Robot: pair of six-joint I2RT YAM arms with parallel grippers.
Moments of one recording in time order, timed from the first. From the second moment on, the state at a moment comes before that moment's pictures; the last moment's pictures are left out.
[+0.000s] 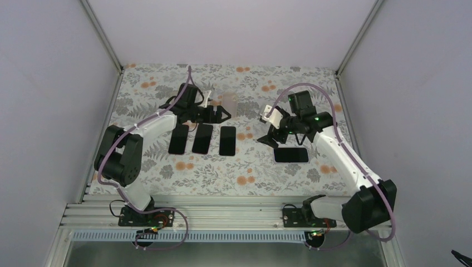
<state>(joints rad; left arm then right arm) -0.41 1.71 1.11 -0.20 0.63 -0.44 0.38 1.24 1.11 -0.77 -0.47 -0.73</state>
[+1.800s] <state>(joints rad) -0.41 1.70 1.14 -0.20 0.66 -0.32 0.03 1.61 0.85 -0.74 -0.21 -1.41</state>
